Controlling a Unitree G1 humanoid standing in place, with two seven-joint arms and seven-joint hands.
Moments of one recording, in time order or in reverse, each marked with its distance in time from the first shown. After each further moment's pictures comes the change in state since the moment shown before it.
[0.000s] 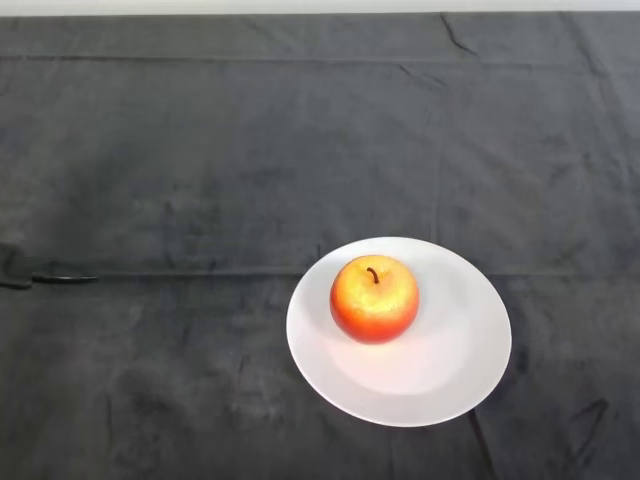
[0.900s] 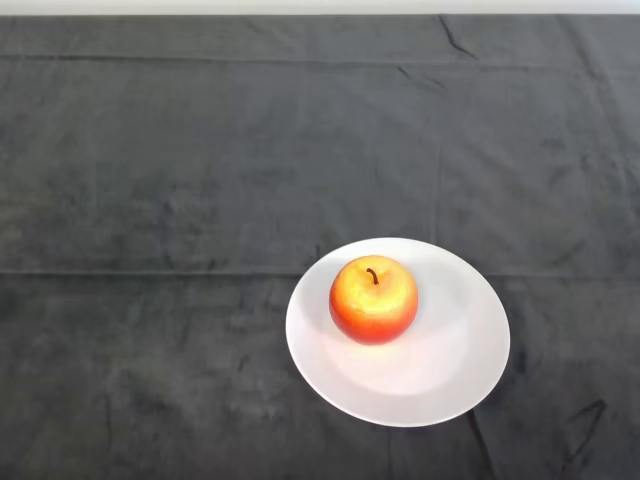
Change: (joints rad) left arm 0.031 0.126 0.263 0.376 -0.105 -0.155 -0.051; right arm 0.000 0.000 0.000 0.000 0.000 0.000 0.000
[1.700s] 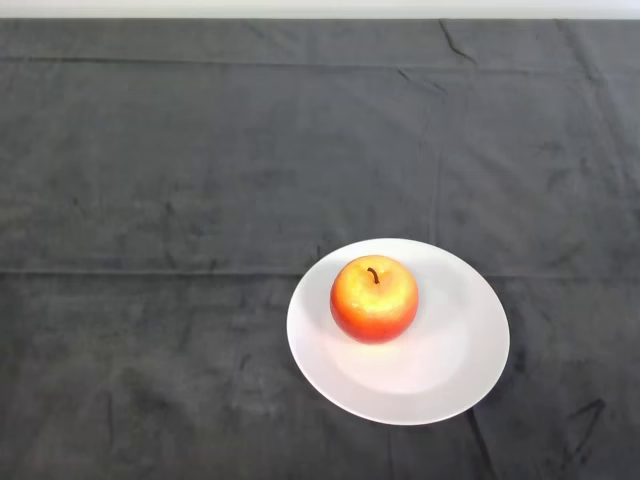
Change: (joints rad) left arm 0.038 0.000 0.027 0.092 0.004 -0.005 0.108; right arm 0.000 0.000 0.000 0.000 0.000 0.000 0.000
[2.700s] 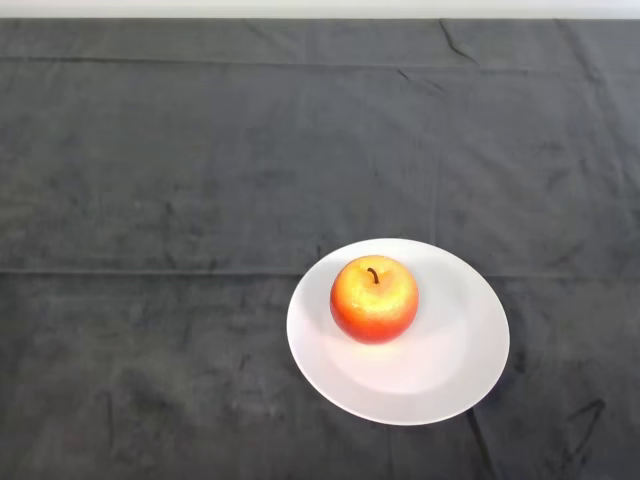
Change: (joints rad) left arm -0.003 0.000 0.001 0.002 0.032 0.000 -0.005; right arm 0.000 0.000 0.000 0.000 0.000 0.000 0.000
